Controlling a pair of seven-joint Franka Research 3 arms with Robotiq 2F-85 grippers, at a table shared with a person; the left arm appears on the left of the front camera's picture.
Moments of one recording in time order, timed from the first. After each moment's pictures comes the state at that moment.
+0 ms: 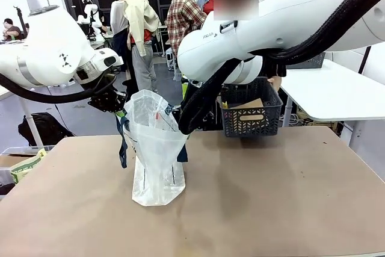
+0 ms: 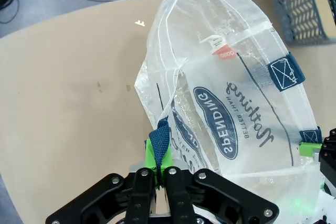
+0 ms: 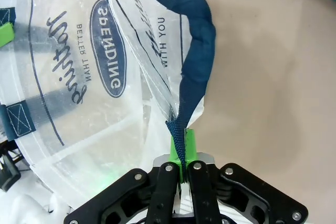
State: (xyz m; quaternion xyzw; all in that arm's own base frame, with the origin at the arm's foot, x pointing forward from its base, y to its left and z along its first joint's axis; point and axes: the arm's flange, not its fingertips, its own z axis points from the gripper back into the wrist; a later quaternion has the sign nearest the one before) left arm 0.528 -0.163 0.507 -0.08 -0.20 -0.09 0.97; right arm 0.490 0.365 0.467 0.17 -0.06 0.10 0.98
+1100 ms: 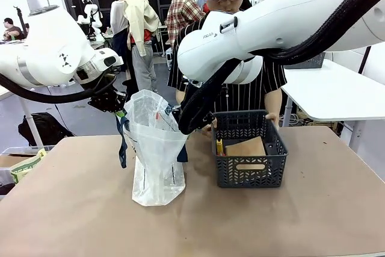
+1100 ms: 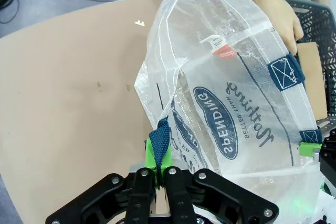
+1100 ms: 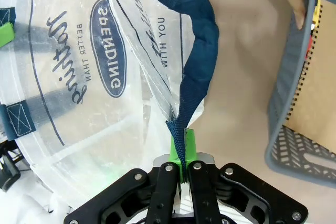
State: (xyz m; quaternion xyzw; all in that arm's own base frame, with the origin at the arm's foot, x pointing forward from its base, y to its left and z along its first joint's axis) left arm 0.528 -0.163 0.507 -0.08 -0.20 -0.09 0.97; right arm 0.490 0.365 0.467 0.17 -0.06 0.10 0.98
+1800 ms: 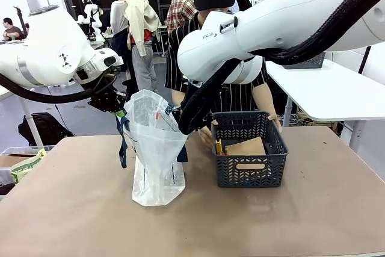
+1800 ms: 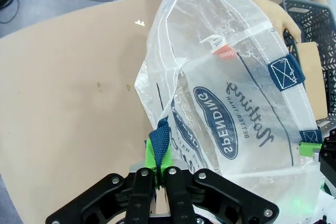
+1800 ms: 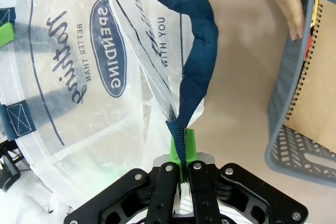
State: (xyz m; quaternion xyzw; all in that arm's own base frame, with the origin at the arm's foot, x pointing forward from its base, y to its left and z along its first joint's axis) left arm 0.528 -0.163 0.507 -0.08 -0.20 -0.09 0.97; right arm 0.490 0.365 0.467 0.17 -0.06 0.10 0.98
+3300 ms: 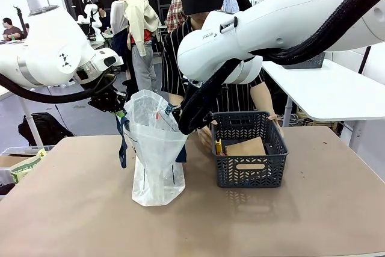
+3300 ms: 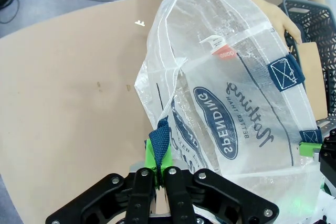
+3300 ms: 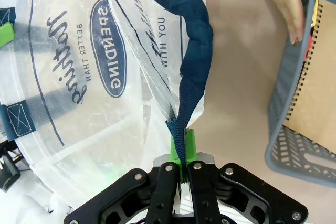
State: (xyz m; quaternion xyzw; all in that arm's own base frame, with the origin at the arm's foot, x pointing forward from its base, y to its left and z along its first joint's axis) left arm 0.528 -0.163 0.507 -0.08 -0.20 -0.09 0.97; right arm 0.490 0.365 0.467 0.17 -0.06 0.10 0.98
